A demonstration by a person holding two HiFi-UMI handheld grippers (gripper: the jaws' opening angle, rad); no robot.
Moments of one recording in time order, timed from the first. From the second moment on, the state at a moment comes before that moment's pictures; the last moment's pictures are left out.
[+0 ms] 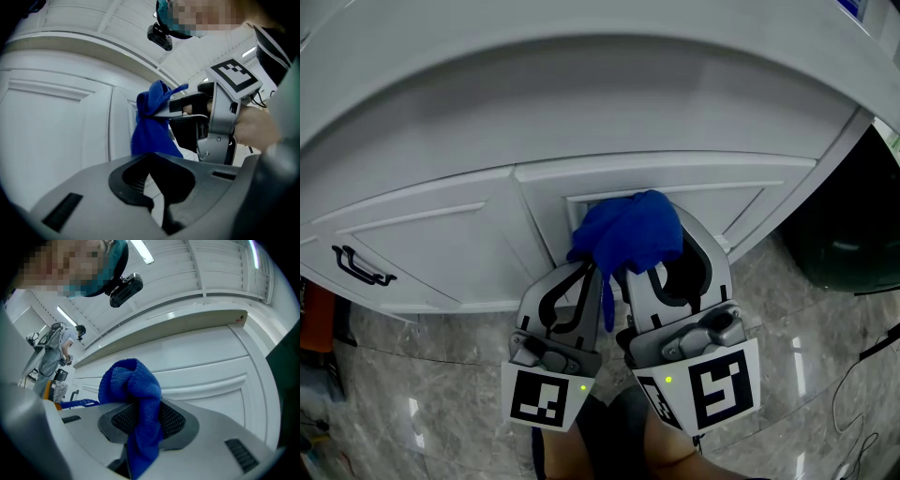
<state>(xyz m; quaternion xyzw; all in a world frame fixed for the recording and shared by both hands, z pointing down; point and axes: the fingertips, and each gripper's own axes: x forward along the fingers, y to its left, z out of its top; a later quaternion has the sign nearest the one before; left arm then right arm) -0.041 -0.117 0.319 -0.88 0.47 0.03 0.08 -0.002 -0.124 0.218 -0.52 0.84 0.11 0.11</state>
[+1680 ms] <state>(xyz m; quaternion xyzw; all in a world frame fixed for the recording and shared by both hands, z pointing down) -0.044 -0.123 0.322 -0.88 0.47 0.04 0.06 0.069 -0.124 0.211 -0.61 0.78 0.09 0.12</state>
